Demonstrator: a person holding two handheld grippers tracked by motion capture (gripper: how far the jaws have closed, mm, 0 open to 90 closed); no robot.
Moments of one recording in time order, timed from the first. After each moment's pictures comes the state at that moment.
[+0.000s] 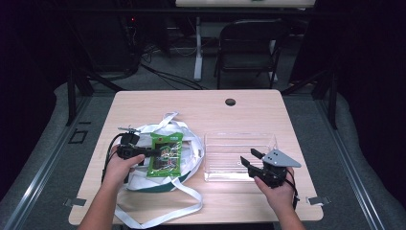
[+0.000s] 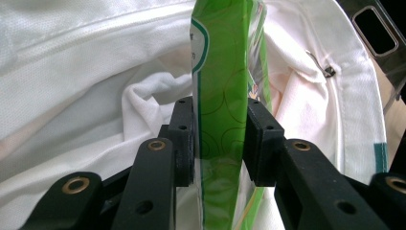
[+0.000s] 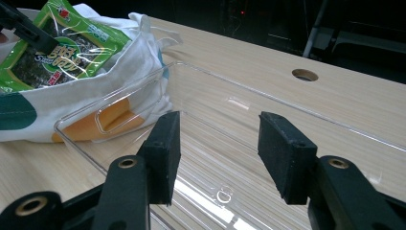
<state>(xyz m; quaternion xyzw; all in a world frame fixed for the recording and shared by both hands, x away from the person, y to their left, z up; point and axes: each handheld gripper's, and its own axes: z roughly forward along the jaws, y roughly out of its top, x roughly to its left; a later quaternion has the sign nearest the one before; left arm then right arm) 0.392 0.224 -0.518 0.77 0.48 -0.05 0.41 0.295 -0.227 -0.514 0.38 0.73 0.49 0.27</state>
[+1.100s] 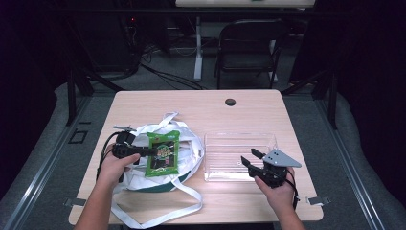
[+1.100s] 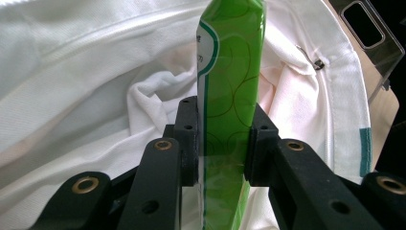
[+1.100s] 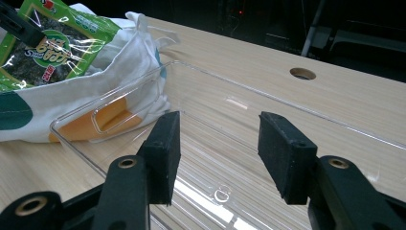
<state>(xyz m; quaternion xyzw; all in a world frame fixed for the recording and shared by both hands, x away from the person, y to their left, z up) 0.391 0.235 -0.509 0.78 0.47 -0.05 0.41 0.295 -0.228 -0.515 0.39 0.73 0.49 0.27</state>
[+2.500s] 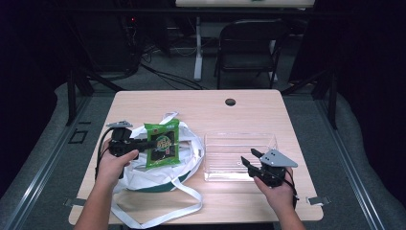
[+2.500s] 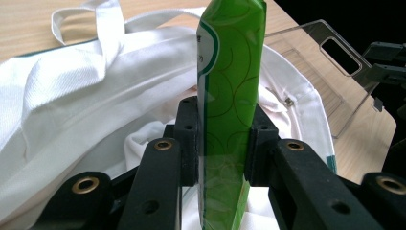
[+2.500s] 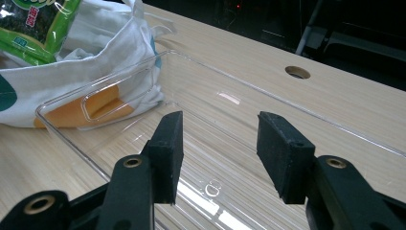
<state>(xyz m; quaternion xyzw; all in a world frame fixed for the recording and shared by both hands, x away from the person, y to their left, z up) 0.379 0.231 -0.477 0.77 0.43 0.01 0.47 0.296 -0.225 -0.516 0.37 0.75 0.46 0.29</state>
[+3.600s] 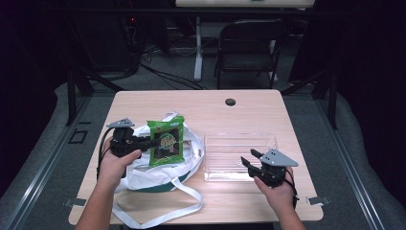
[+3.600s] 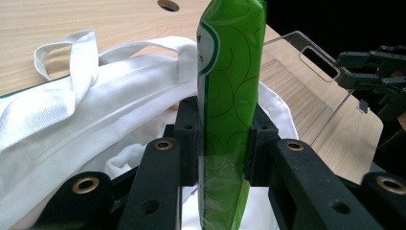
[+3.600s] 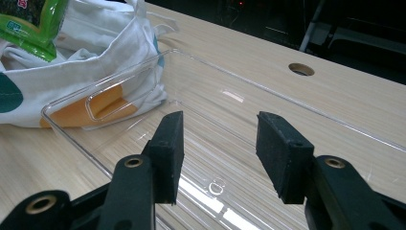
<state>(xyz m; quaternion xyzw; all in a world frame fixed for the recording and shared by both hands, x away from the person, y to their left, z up) 0.367 0.217 -0.457 0.78 0.40 0.03 0.49 0.297 -0.226 -0.515 0.37 0.75 0.47 0.28</state>
